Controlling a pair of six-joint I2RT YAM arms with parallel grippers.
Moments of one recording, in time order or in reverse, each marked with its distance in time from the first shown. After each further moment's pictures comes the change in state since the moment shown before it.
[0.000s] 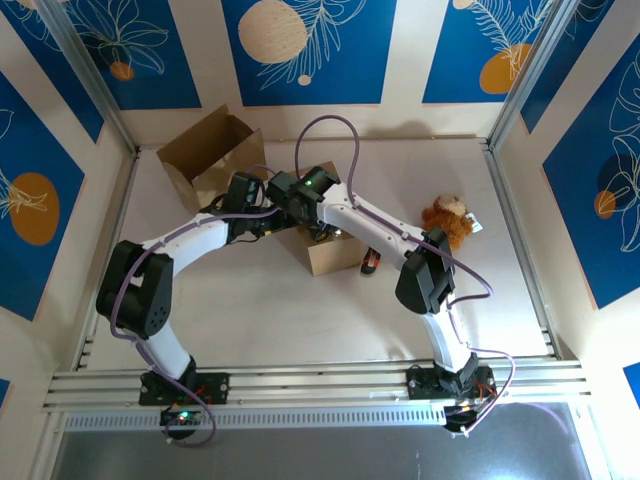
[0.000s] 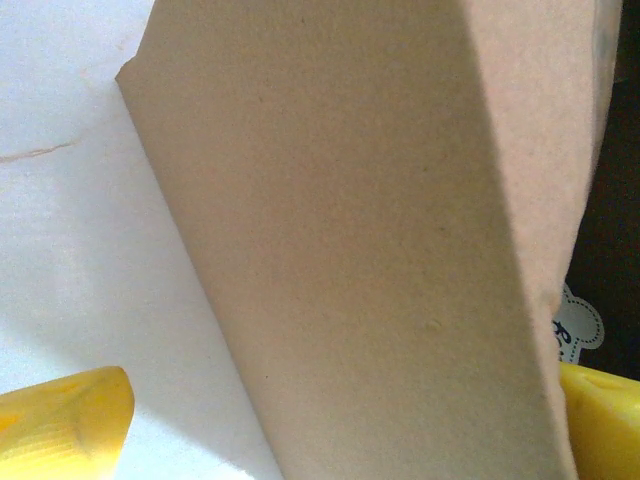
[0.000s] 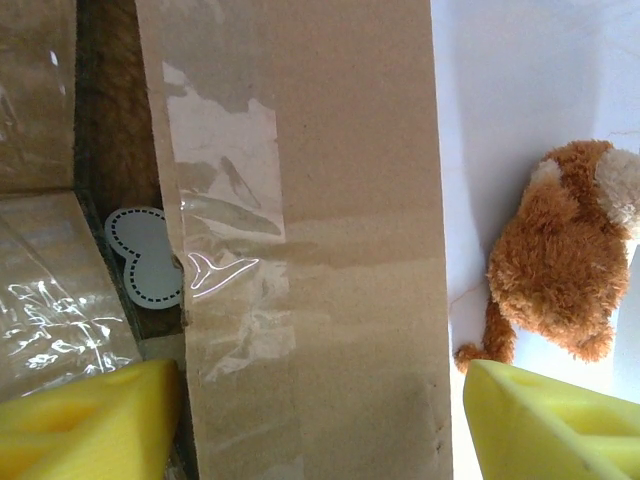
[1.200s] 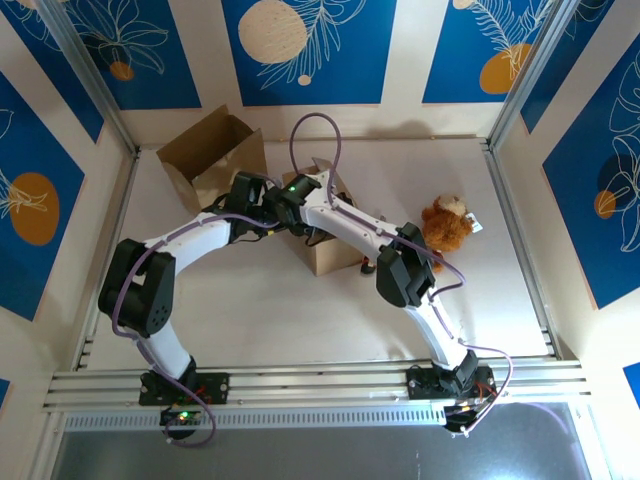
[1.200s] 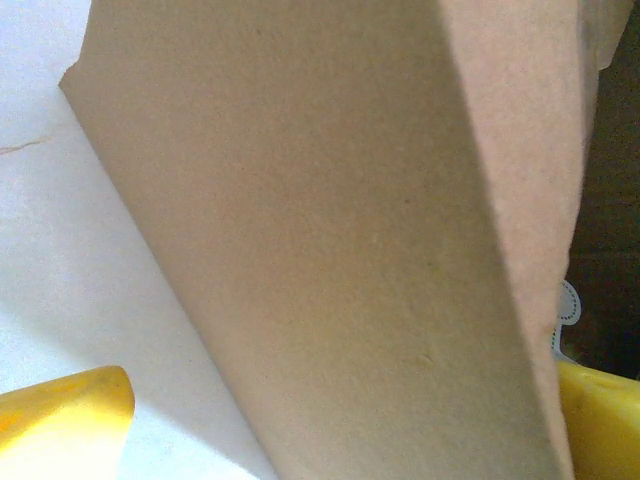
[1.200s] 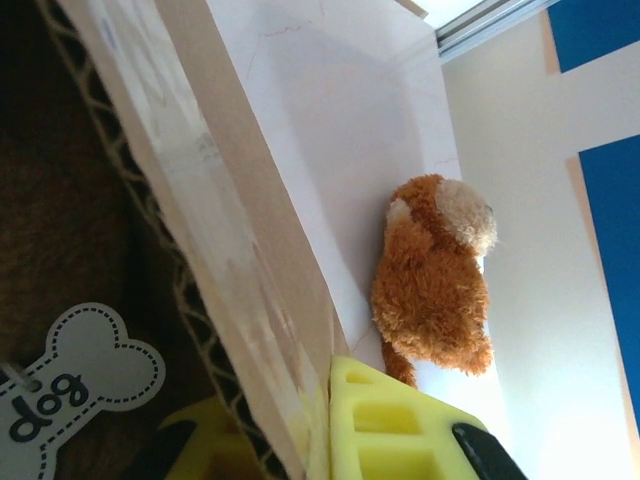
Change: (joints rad) left arm -0.009 0.014 0.011 0.005 0.009 -0.012; right arm -0.006 0.147 0.066 -0.133 0.348 0.233
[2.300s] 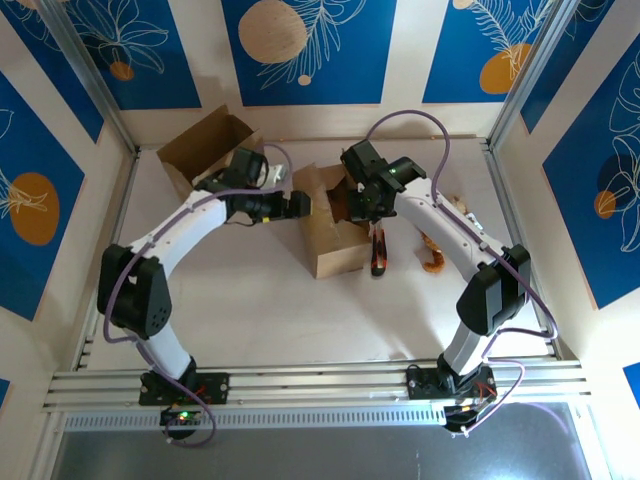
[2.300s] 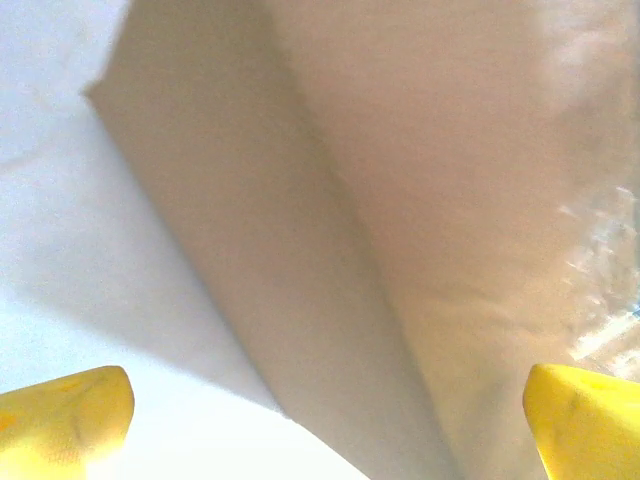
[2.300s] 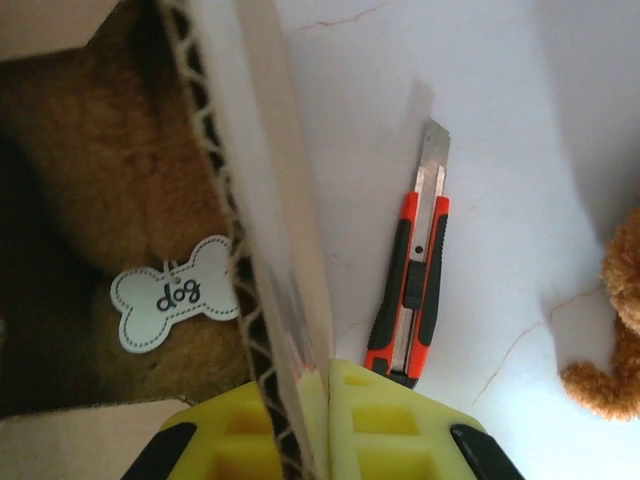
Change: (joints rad) left arm -0.011 -0.029 0.338 -0.478 0.005 0.217; right arm -0.285 -0.552 -0.485 0.501 -0.792 -0.375
